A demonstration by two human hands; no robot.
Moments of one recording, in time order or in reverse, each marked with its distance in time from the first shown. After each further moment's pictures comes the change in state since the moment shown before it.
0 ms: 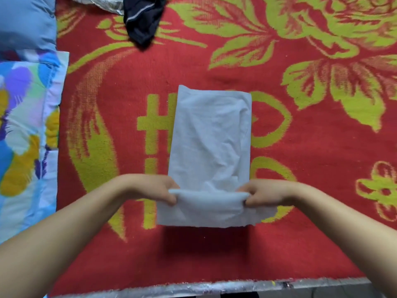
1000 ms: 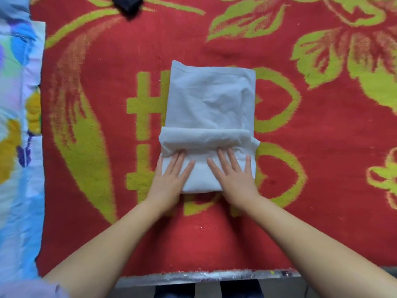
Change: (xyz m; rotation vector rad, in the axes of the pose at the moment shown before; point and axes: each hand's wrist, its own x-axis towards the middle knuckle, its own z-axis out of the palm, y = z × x) left_hand 0.086 -0.046 0.070 1.003 0.821 -0.042; right_hand 0.091 0.032 0.065 -0.806 0.598 0.159
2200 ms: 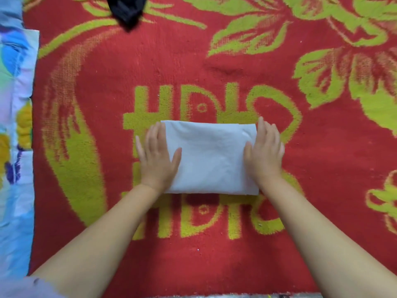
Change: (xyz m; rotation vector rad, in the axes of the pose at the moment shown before) left_hand 0.071 -0.036 -0.037 -0.440 0.517 -0.429; right_hand 0.055 0.068 -0.065 0.438 0.512 0.480
